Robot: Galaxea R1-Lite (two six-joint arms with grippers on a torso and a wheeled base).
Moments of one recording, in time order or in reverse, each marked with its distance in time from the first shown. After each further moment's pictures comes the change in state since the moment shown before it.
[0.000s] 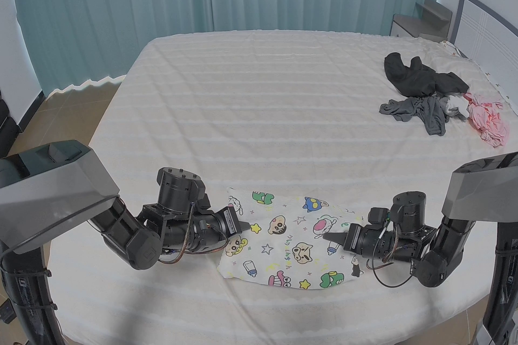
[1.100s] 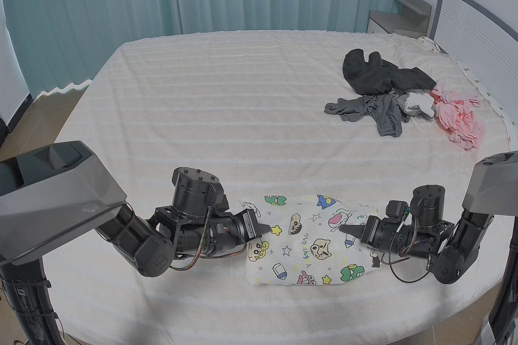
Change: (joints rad) left arm -0.092 -0.023 -0.020 0.002 0.000 -0.020; right arm -0.059 -0.100 0.075 -0.001 -0.003 -0.004
